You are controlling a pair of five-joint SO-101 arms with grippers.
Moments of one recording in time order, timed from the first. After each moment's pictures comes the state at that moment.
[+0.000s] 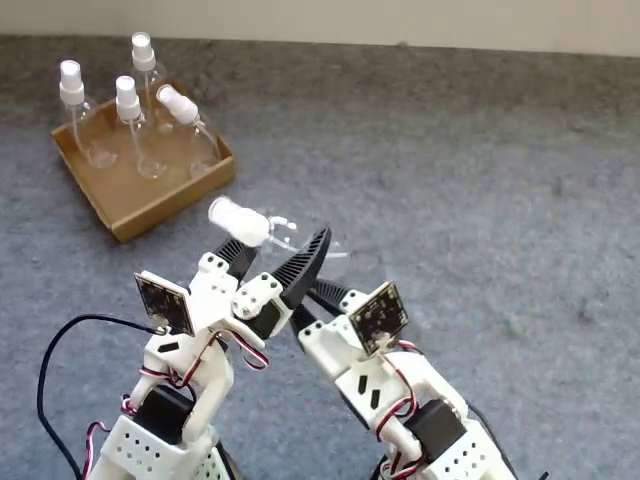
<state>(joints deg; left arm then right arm) 23.0 -103.0 96.0 9.9 21.3 -41.0 -104.6 95.4 28.0 1.5</state>
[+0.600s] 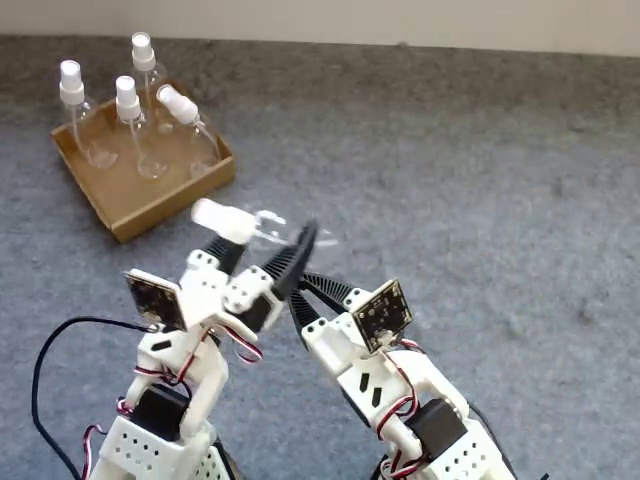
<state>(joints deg) 18.0 -103.0 96.0 9.9 21.3 -40.0 -104.6 95.5 28.0 1.5</state>
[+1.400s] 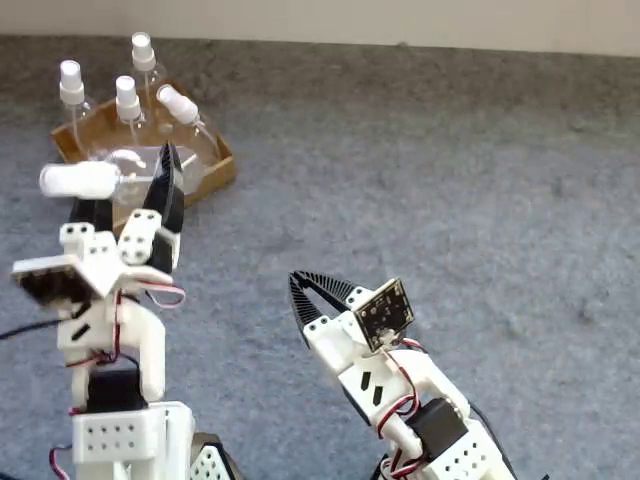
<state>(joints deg) -11.2 -84.7 78.2 4.6 14.4 -39.2 -104.6 95.5 28.0 1.5</state>
